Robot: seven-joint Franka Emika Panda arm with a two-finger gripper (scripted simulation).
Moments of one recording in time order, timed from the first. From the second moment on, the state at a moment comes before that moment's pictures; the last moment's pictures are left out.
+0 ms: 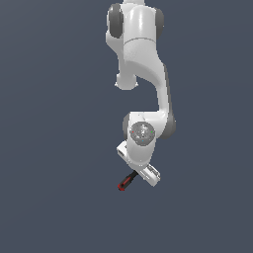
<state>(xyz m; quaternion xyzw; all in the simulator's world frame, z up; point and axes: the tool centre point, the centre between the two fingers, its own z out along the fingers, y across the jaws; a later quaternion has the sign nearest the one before) 0.097 0.044 0.037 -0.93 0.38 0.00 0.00</state>
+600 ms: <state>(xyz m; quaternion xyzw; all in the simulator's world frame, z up) 0.098 0.044 0.015 -0.93 0.38 0.00 0.00</state>
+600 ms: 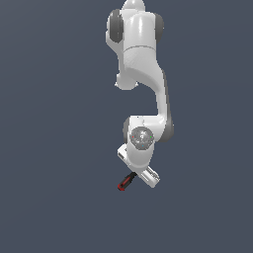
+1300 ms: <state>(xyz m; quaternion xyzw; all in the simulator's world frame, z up) 0.095 0.043 0.020 -0.93 0.38 0.00 0.00</state>
